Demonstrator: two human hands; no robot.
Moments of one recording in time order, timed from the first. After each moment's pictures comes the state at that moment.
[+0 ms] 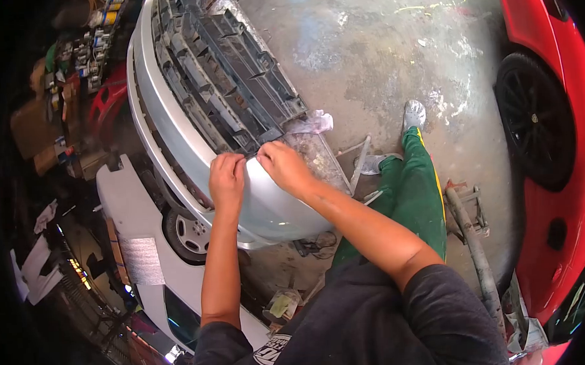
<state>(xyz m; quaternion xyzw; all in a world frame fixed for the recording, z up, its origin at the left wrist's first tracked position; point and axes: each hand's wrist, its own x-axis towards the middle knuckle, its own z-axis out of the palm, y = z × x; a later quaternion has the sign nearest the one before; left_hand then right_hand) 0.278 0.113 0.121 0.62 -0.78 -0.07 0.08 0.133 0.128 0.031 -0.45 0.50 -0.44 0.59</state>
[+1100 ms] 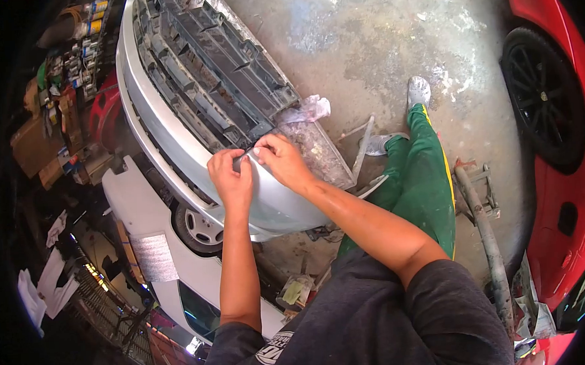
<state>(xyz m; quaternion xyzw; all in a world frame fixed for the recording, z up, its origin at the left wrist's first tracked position) 0.268 0.123 0.096 0.66 -0.74 -0.08 0.08 0.152 0.144 0.004 -0.15 0.40 -0.50 0.75</state>
